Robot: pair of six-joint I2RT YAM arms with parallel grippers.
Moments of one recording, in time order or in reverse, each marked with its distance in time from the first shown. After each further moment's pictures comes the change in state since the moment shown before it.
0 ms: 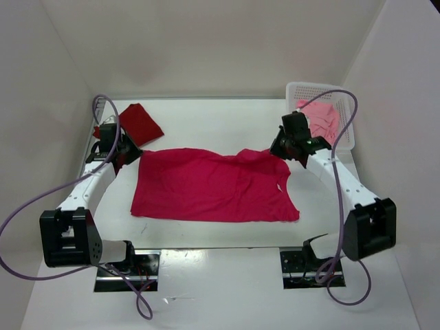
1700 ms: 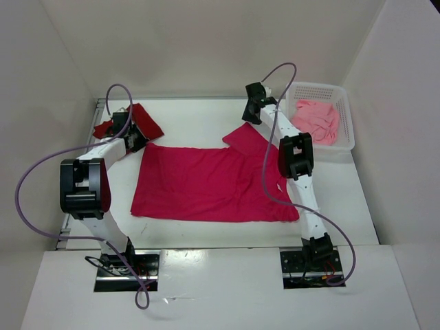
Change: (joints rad) left arm 0.000 0.432 0.233 0.111 -0.040 -0.001; right arm -0.008 1.202 1.248 -0.099 0.116 -0.117
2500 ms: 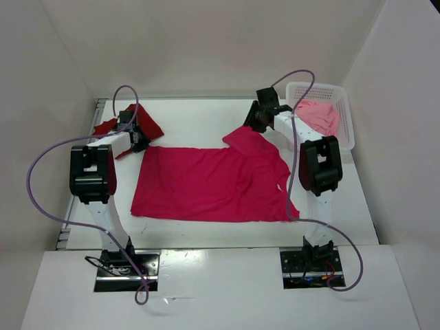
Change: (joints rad) left arm 0.000 0.211 0.146 -0.055 -0.053 0.024; right arm 0.008 -0.565 -0.736 0.222 -0.215 0.107
